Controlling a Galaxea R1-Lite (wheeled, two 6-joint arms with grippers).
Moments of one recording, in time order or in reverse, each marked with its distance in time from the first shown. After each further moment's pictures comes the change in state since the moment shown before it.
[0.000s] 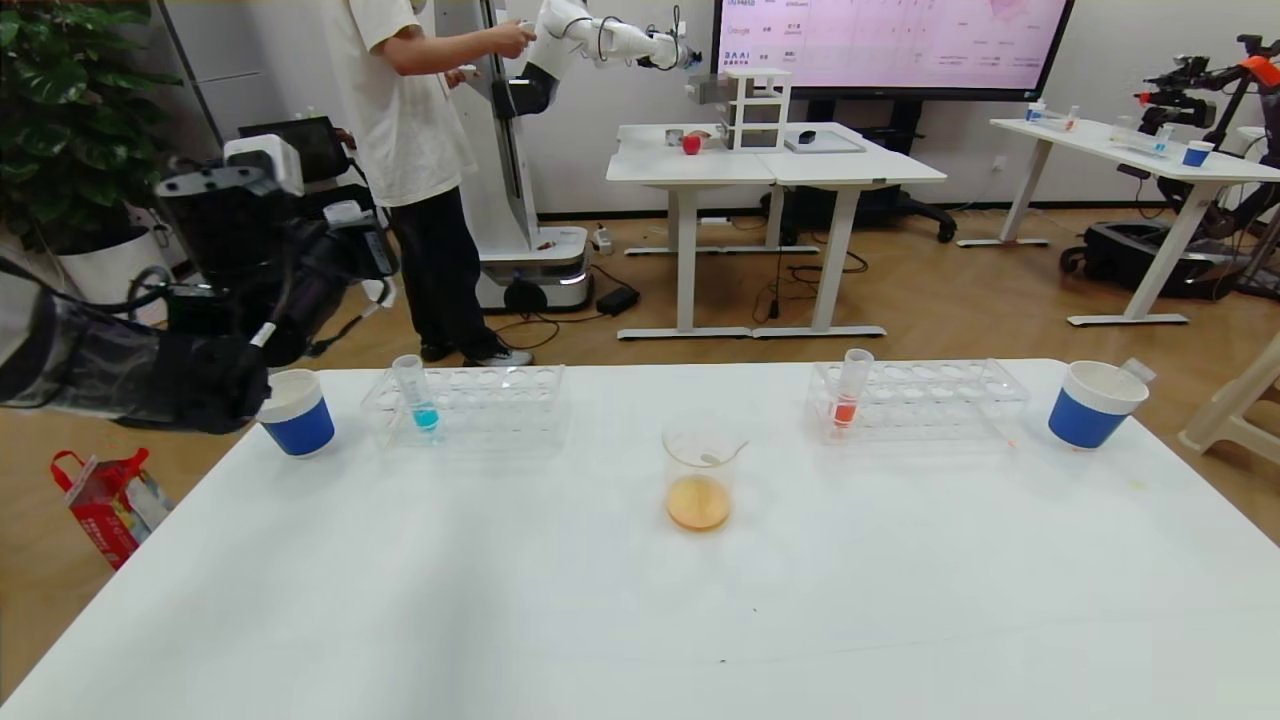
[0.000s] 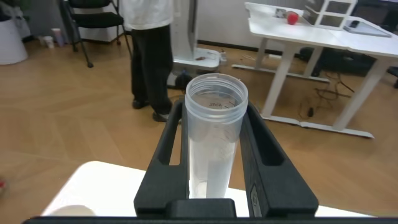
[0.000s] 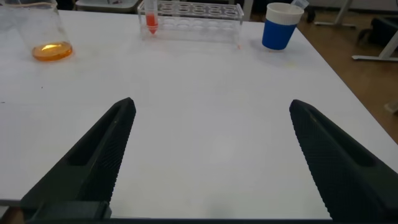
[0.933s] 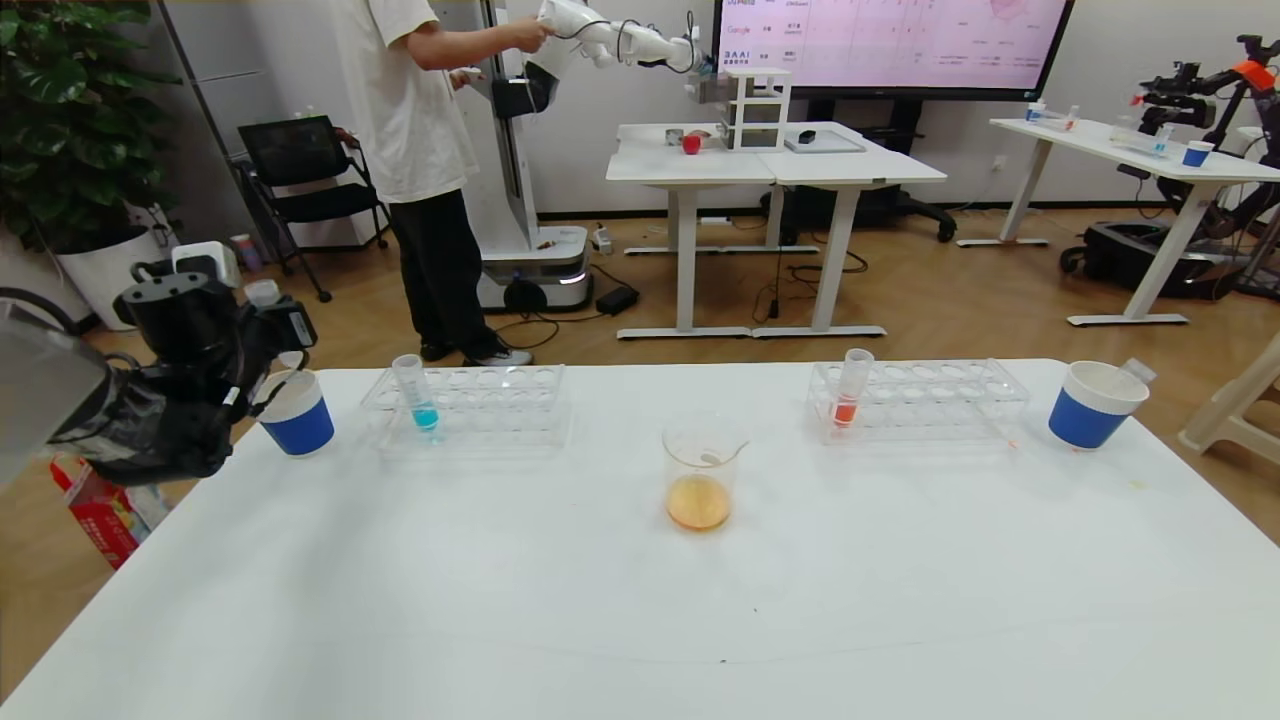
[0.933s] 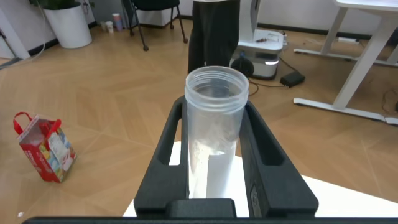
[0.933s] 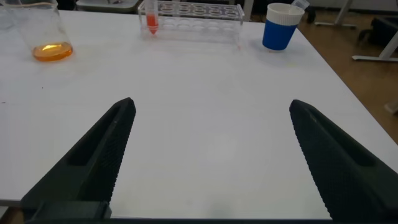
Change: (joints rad) left arm 0.255 0.285 -0.023 -0.190 -0.074 0.060; right arm 0.000 0.000 0.000 0.000 0.000 0.000
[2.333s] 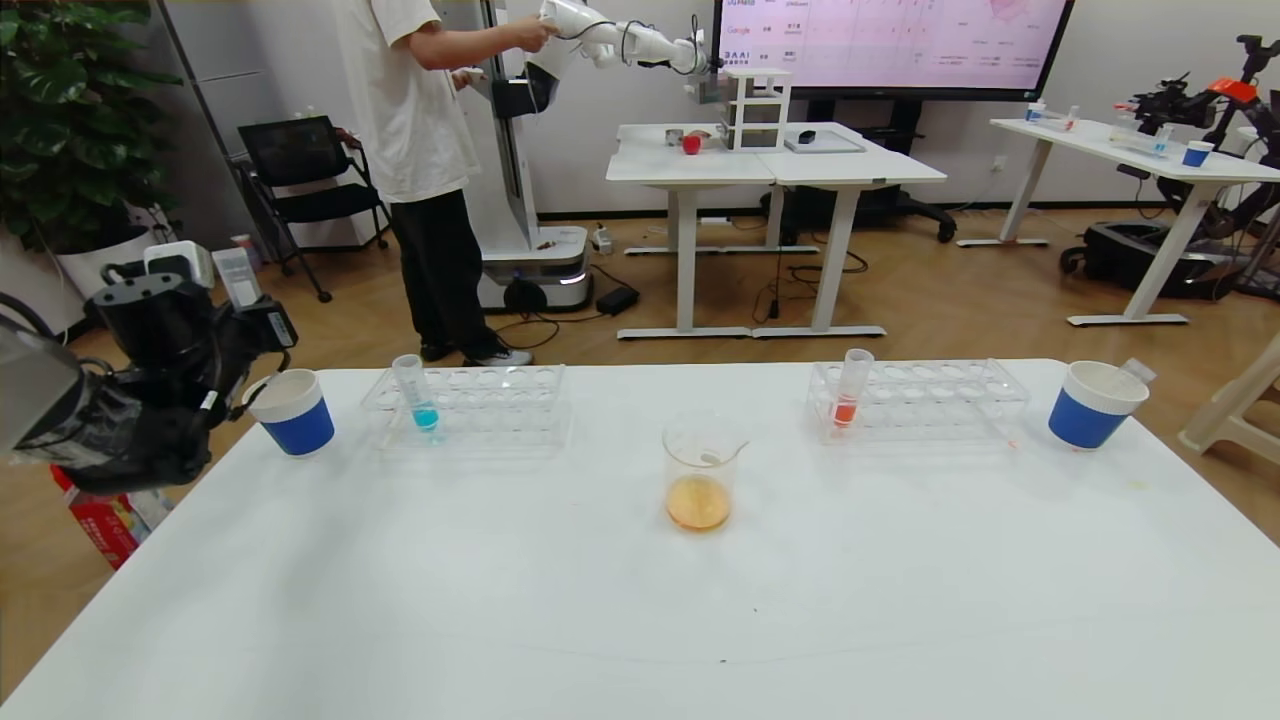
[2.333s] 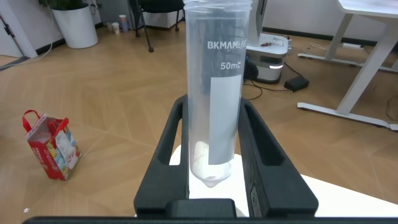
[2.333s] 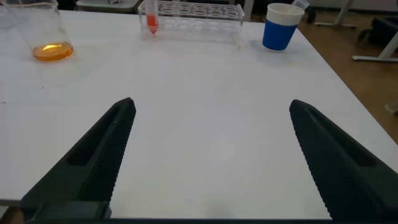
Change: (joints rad) left arm 0.028 -0.054 0.061 -0.020 -0.008 -0.011; right arm 0.000 0.000 0.000 0.000 0.000 0.000
